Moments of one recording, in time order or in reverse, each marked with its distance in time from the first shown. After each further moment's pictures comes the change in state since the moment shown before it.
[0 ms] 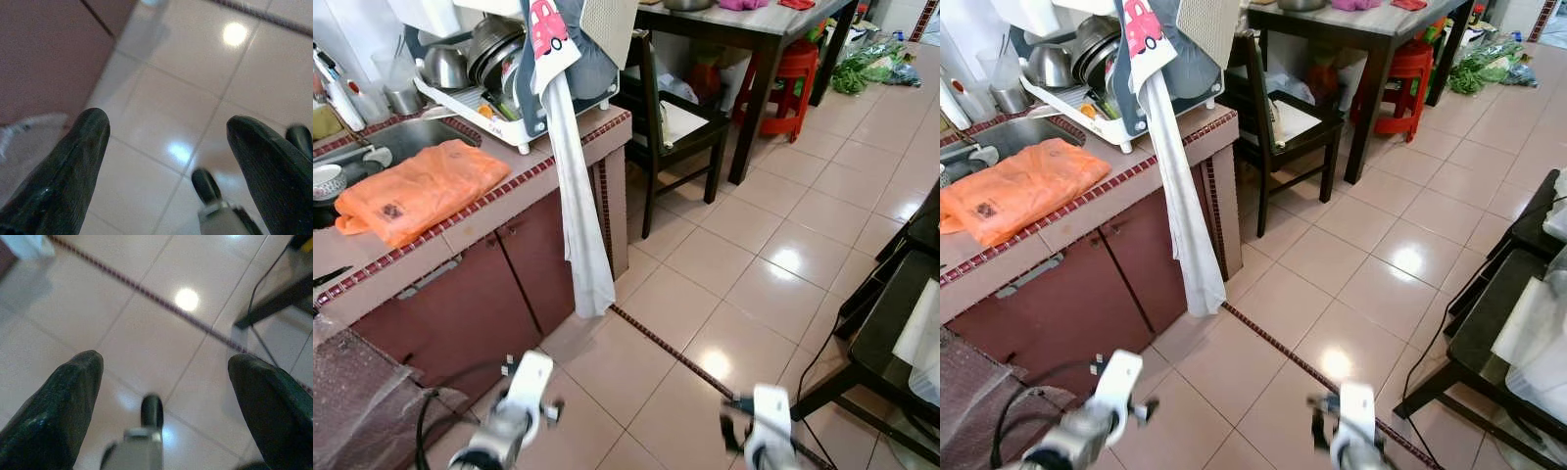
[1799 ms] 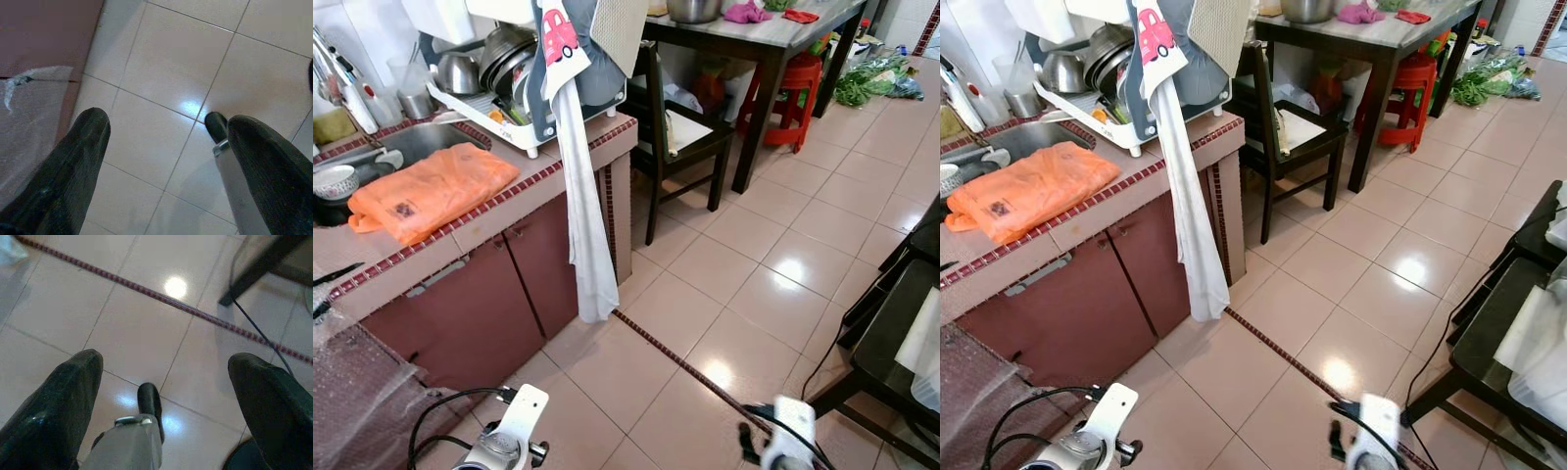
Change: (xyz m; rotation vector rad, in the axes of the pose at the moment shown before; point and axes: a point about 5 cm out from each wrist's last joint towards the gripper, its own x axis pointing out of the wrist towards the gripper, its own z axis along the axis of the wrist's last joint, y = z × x) left arm -0.008 0.000 -0.048 0.120 0.239 -0.019; right arm -0.007 -0.026 -0.023 0.131 0.072 -0.092
